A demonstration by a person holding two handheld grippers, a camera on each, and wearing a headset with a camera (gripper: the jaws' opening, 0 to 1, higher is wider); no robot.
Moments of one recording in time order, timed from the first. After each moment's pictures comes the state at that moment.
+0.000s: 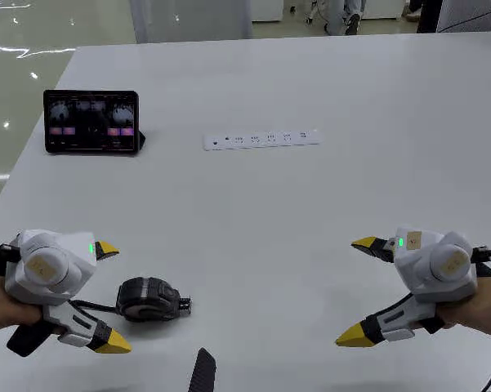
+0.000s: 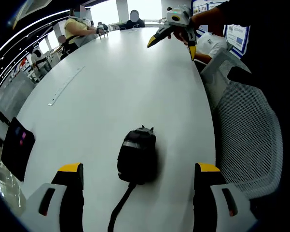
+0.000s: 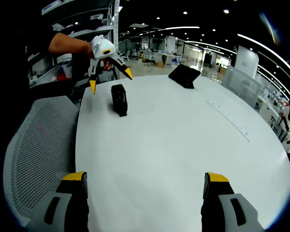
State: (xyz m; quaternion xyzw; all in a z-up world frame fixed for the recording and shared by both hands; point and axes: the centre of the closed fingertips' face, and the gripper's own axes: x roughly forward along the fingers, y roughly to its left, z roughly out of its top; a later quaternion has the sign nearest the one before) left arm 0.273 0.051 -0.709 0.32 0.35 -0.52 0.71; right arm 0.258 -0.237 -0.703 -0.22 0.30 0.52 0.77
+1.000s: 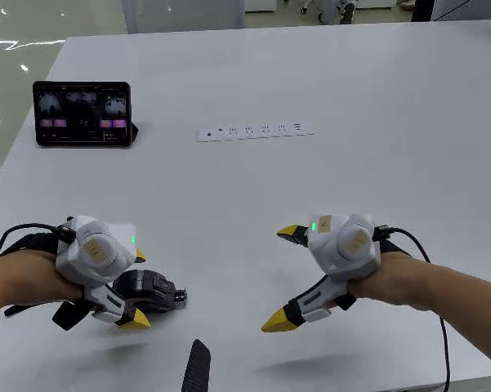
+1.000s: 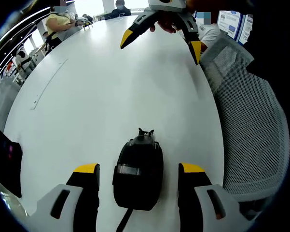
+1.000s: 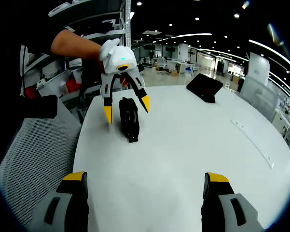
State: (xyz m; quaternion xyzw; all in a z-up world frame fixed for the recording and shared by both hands) left arm 0.283 0.025 -0.750 0.36 0.38 -0.55 0.65; right arm 0.277 -0.128 -0.712 -0.19 0.27 0.58 0.75
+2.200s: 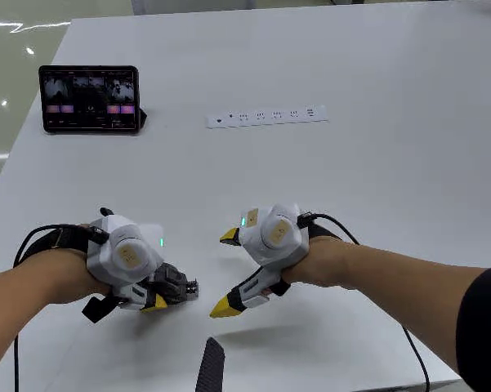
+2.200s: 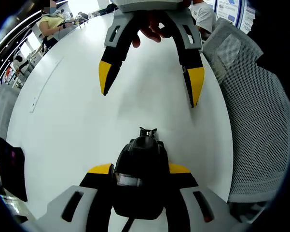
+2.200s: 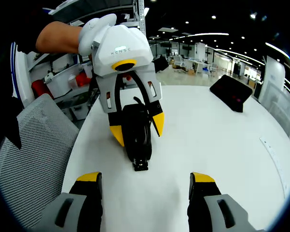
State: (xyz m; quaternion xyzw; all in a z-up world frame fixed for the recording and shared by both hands) left arm 0.288 0.025 -0.763 0.40 0.38 -0.53 0.64; right arm 0.281 -0.032 -0.744 -0.22 0.27 0.63 0.69
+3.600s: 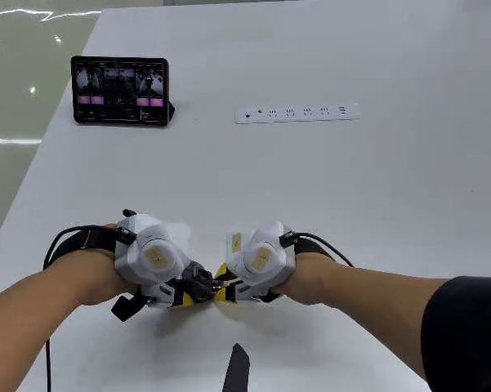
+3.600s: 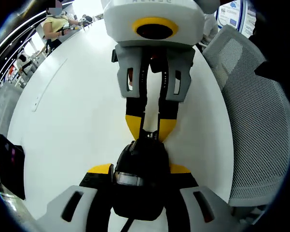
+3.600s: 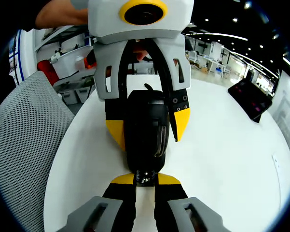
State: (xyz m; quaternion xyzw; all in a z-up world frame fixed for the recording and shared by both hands) left arm 0.288 0.021 -0.764 0.39 0.37 -0.53 0.66; right arm 0.275 0.002 -0.781 -0.28 0.27 0.65 0.65
